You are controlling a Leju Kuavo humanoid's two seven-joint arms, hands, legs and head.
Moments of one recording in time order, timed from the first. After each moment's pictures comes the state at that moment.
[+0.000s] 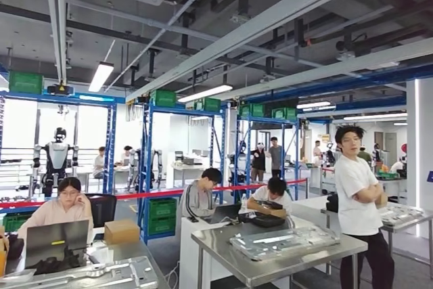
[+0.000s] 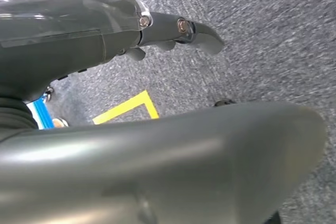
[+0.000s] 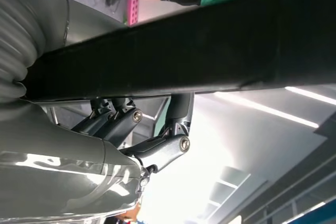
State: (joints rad) left arm -0.02 0.08 0.20 -0.18 -0.03 0.04 -0.06; right arm -0.34 -0.02 0.77 -1.64 -0.03 0.47 -0.61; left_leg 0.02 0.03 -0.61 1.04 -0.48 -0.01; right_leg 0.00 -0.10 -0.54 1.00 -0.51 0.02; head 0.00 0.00
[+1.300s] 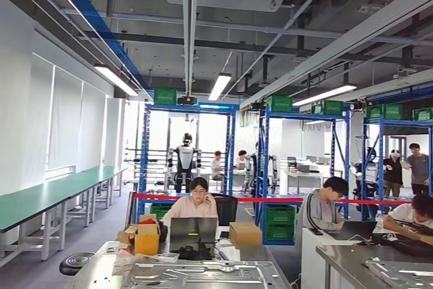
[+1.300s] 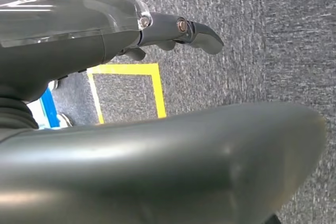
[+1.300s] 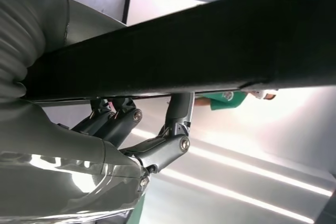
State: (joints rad) left arm -0.02 0.07 0.22 -0.18 -0.07 0.03 -0.06; right arm -0.33 -0.02 0.76 -1.62 -0.06 0.48 -0.60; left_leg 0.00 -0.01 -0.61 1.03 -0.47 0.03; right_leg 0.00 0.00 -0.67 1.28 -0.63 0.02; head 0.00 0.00
